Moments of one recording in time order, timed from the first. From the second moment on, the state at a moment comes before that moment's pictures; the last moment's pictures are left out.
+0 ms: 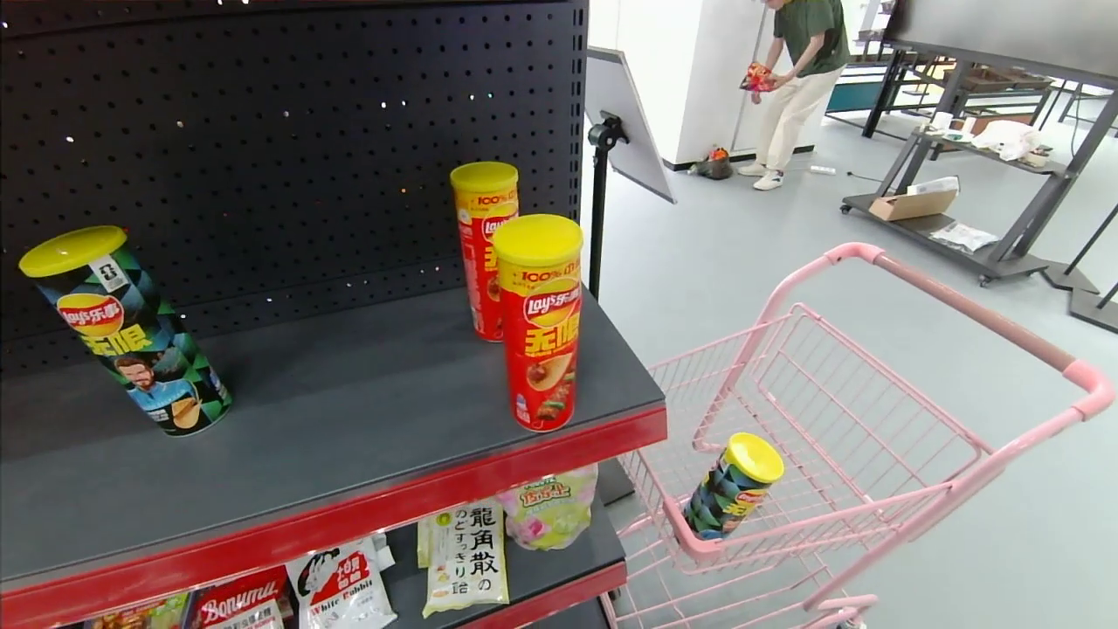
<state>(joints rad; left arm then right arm) -0.01 0.00 0.00 0.01 0.00 0.00 0.00 0.00 0.00 0.00 0.04 -0.01</state>
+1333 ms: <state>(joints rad) -0.01 0.00 0.00 0.01 0.00 0.00 0.02 0.47 -0.36 -0.03 0.08 0.10</state>
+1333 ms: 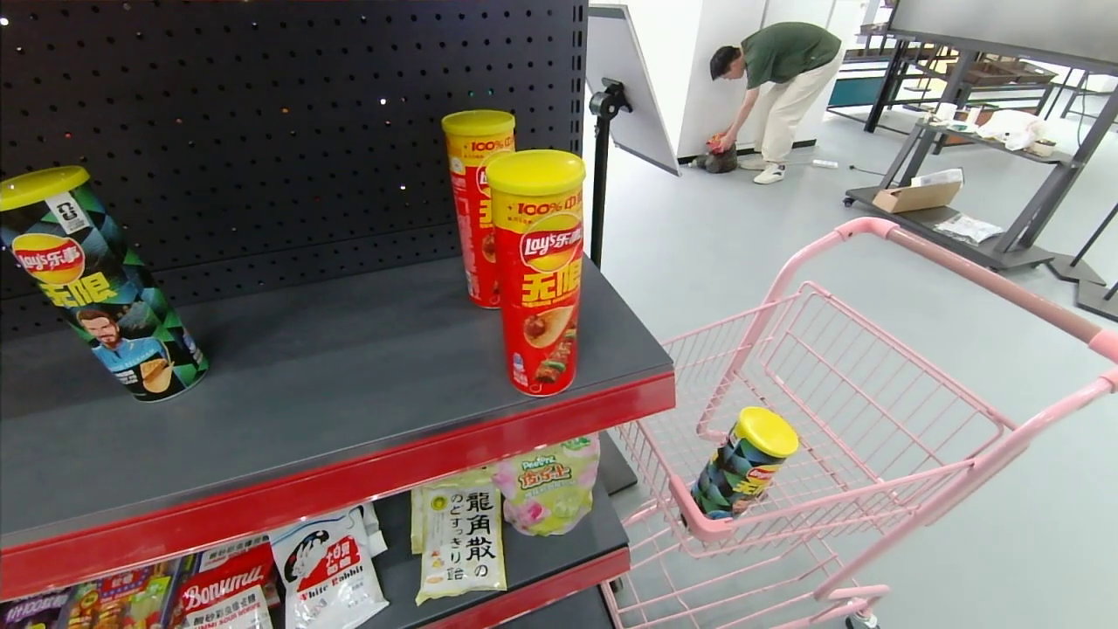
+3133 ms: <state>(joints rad) -0.01 0.00 0.00 0.01 0.00 0.00 0.24 2.19 -0.22 -1.49 0.11 0.16</state>
